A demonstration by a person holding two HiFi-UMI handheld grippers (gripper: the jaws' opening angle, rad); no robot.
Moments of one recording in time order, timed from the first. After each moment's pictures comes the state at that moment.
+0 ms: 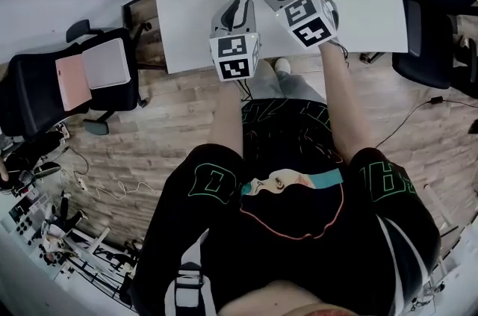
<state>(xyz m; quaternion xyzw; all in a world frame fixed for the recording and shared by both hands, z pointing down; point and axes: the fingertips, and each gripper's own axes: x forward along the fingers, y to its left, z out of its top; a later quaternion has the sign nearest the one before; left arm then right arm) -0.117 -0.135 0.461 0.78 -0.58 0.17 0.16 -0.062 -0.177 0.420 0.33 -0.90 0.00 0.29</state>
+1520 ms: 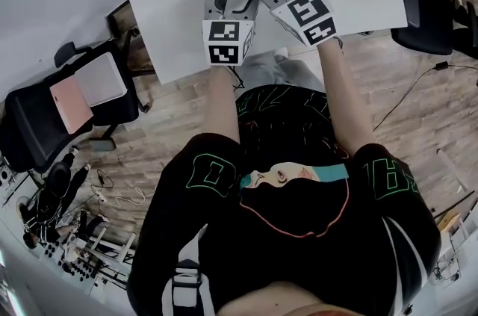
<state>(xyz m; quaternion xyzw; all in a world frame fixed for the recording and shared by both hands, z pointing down) -0.067 -0.162 0.502 0.86 -0.44 0.21 0.15 -0.050 -0.181 0.429 0.36 -0.92 0.08 0.15</state>
